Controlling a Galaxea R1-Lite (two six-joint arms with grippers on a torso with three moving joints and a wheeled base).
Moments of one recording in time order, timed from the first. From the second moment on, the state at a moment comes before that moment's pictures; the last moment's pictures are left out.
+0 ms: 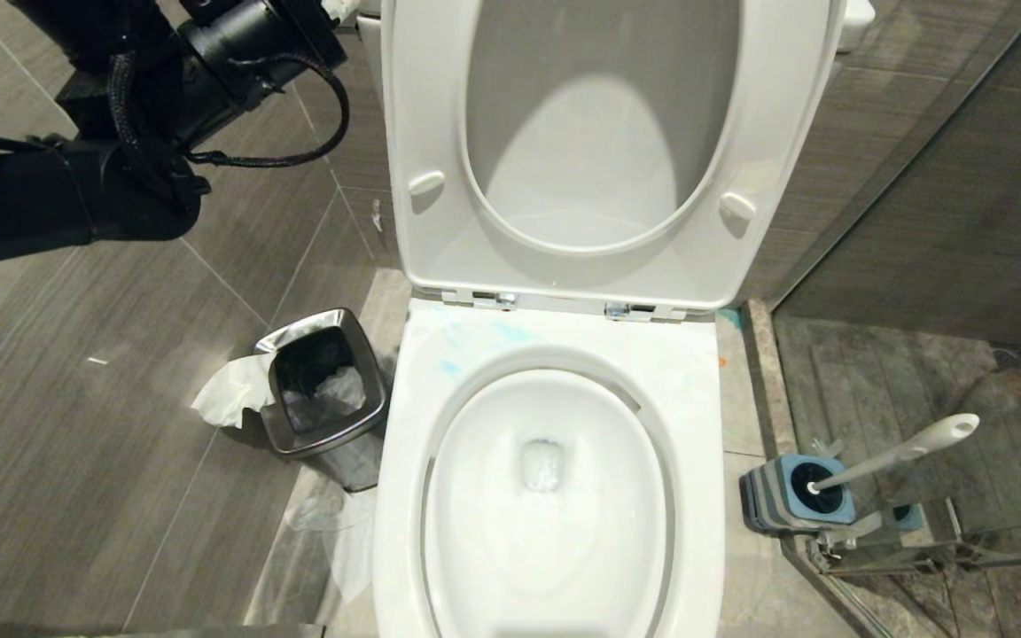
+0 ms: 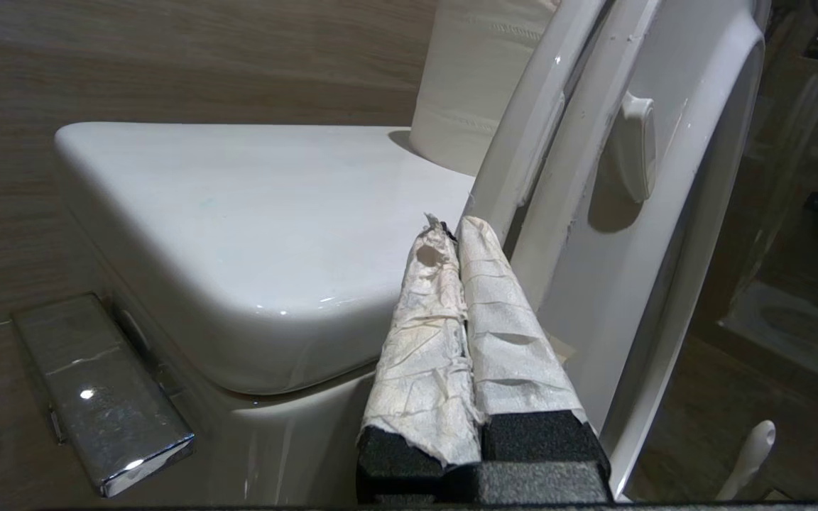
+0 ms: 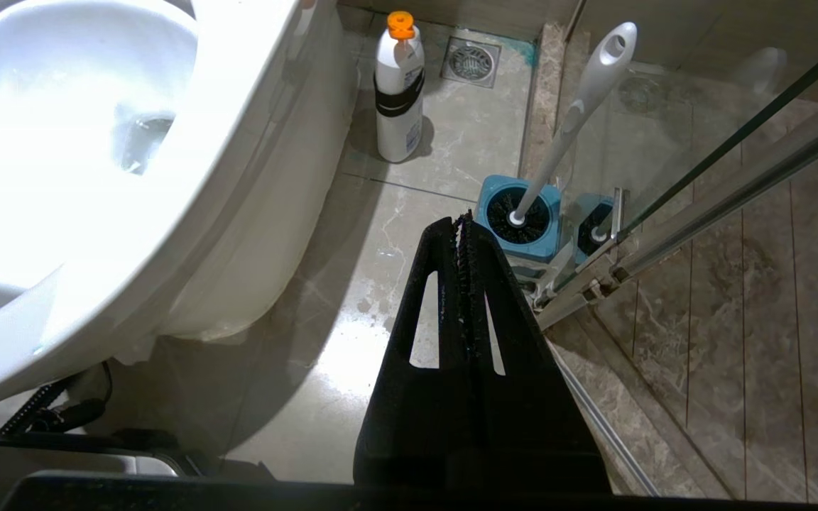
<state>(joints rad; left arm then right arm) -0.25 2.04 -1.95 -0.79 -0.75 -0.27 0.01 0.00 0.00 0.00 0.01 -0.01</state>
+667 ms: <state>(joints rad) -0.25 2.08 -1.95 -0.80 -0.75 -0.27 0.01 0.00 0.00 0.00 0.01 -0.01</state>
